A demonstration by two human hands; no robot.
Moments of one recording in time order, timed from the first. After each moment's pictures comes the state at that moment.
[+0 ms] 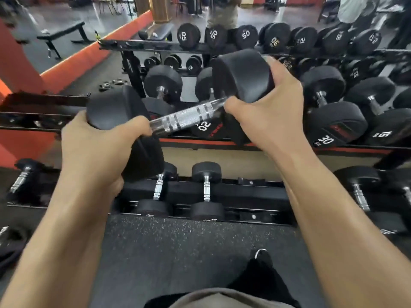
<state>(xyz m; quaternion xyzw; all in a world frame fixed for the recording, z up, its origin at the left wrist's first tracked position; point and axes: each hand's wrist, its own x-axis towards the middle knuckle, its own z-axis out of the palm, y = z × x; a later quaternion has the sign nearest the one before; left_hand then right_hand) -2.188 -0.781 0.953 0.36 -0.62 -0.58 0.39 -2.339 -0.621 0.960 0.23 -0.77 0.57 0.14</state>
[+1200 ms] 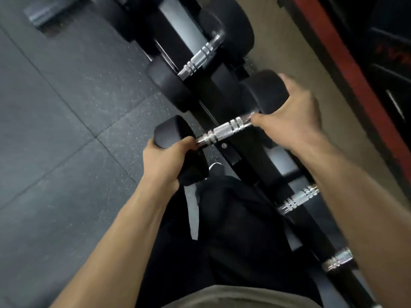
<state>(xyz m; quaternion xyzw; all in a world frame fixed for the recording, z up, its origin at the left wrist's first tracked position) -2.410 -0.564 0.594 0.77 -0.12 -0.59 0.23 -2.613 -0.578 0.629 0.41 -0.84 0.13 -0.32</state>
